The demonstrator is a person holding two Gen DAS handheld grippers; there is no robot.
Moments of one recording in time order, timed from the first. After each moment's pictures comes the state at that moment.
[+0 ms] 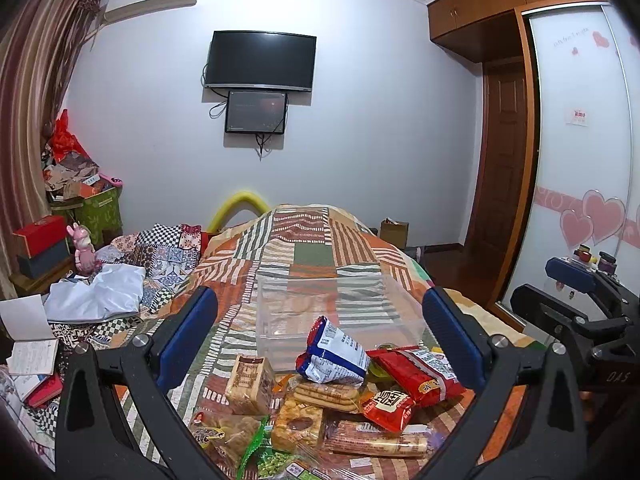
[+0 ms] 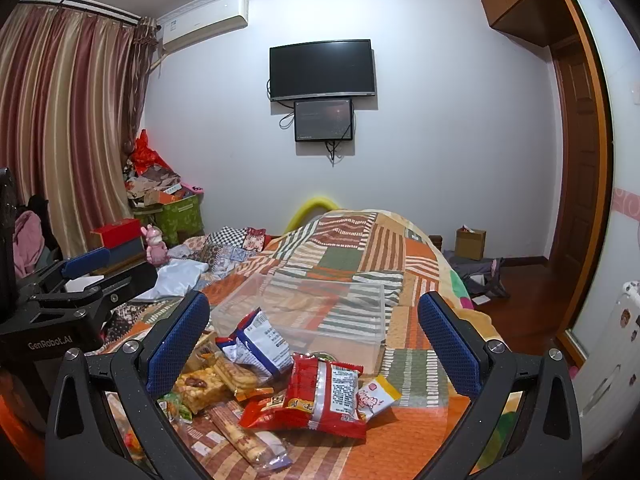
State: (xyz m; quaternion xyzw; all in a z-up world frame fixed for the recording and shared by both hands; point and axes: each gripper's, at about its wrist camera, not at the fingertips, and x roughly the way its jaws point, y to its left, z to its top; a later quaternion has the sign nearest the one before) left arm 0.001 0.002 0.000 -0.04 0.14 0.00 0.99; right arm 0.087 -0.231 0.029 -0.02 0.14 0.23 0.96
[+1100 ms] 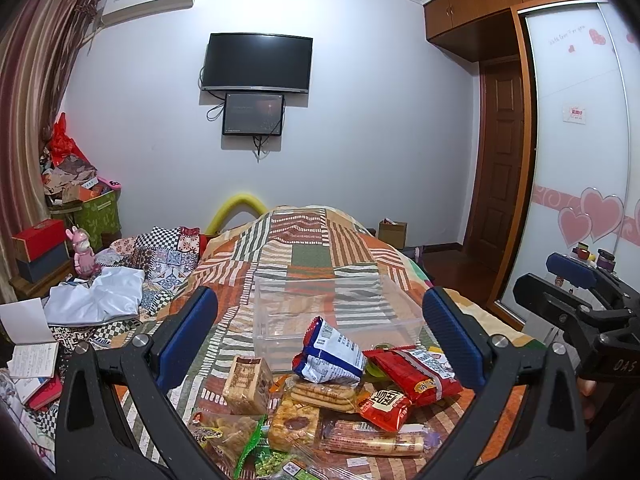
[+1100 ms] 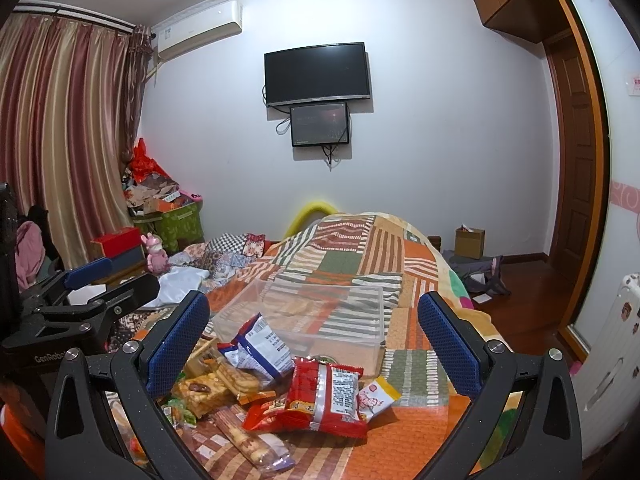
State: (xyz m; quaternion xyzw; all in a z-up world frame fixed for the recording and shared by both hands) left arm -0.003 -0.004 0.005 -0.03 0.14 0.00 0.99; right arm 0.085 -0.236 0.032 -0.01 0.14 0.23 0.96
